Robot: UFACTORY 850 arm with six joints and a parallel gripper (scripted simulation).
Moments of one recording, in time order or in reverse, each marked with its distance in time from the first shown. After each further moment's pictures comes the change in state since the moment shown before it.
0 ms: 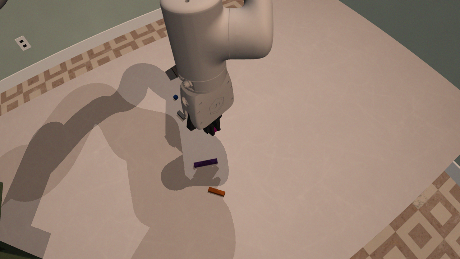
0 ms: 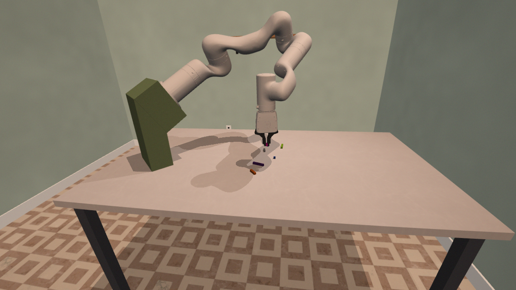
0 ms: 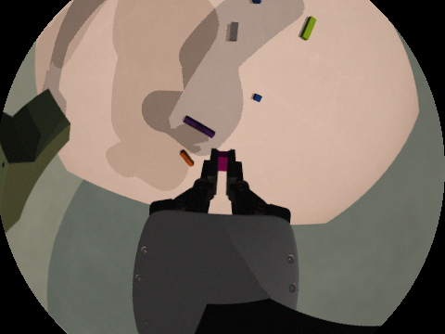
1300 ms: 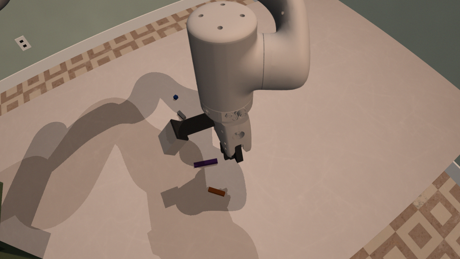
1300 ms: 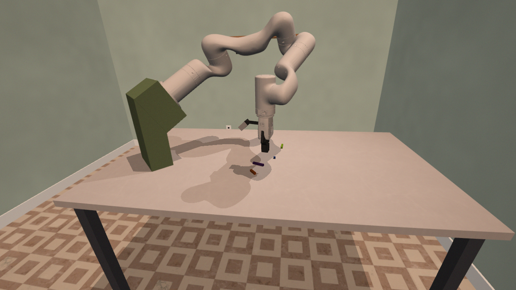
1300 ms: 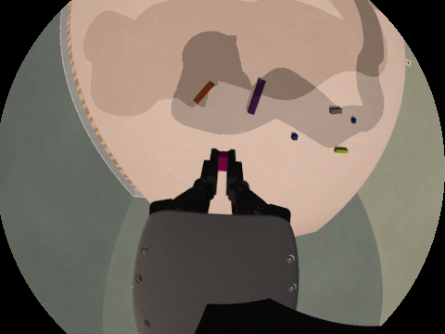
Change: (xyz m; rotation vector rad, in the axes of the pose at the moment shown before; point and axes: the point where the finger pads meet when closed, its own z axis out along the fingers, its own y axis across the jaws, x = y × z) arm -0.073 -0.015 -0.001 0.008 0.008 -1.182
